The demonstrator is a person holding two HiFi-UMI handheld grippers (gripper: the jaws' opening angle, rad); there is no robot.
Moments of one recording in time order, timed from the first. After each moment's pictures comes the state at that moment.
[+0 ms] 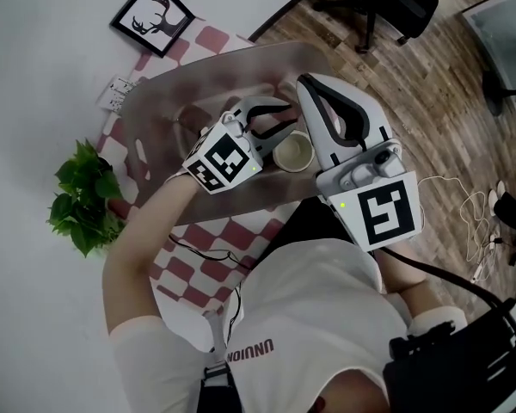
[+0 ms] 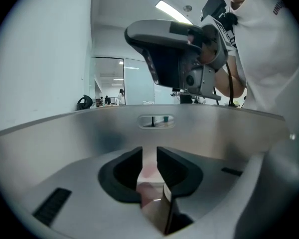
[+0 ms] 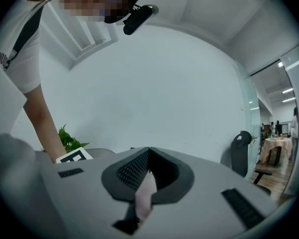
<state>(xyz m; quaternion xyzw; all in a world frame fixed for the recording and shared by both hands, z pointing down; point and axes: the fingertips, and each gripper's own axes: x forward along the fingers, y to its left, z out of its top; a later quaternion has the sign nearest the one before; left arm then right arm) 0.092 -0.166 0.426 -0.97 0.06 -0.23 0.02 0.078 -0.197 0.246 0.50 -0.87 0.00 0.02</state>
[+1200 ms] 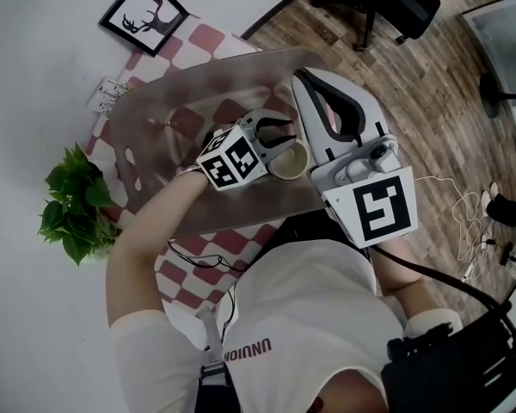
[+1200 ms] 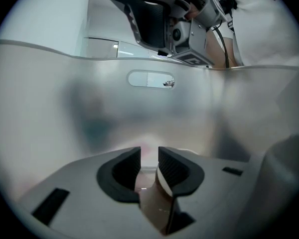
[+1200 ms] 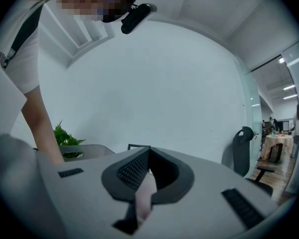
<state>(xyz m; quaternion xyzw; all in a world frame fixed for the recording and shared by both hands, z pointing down) 0.105 -0.152 0.505 -0.96 0.00 -0.29 -0.02 0.079 -0.228 0.262 0.50 -0.87 0.01 0.03</state>
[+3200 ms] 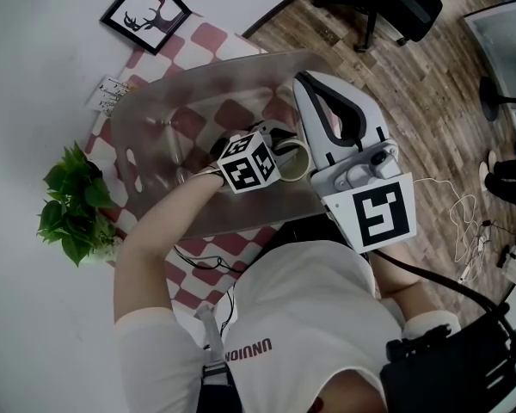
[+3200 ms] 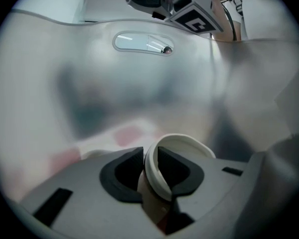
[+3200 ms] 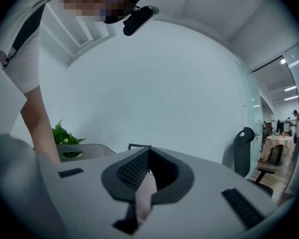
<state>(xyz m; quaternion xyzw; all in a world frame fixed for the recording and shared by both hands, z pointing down) 0.113 -0.130 0.546 -0.93 -0.03 -0.36 -0.04 0.074 -0.229 0.262 0.50 -0.87 0.01 0.04</state>
